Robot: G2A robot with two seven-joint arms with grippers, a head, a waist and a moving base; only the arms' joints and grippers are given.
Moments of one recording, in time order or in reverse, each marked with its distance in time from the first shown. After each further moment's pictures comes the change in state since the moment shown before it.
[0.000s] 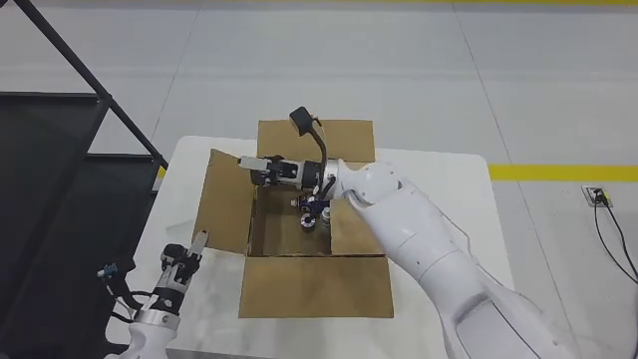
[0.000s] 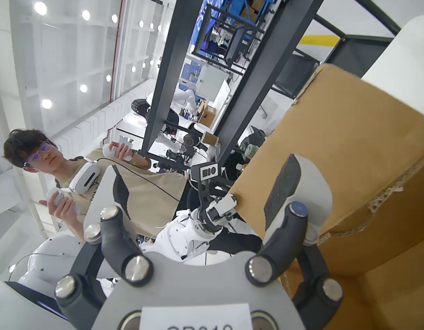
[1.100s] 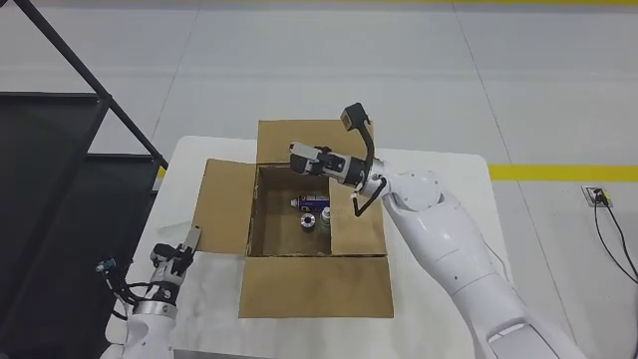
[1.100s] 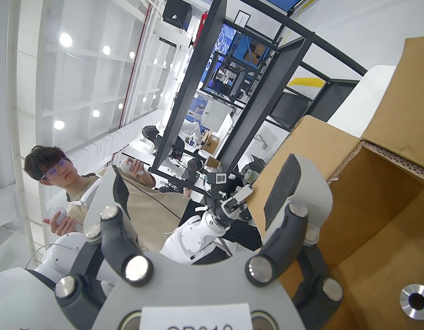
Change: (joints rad) left arm -0.039 -0.011 0.002 0.024 0.114 0.090 0.063; right arm -0.184 0.153 0.237 -0.294 -0.102 0.060 0.007
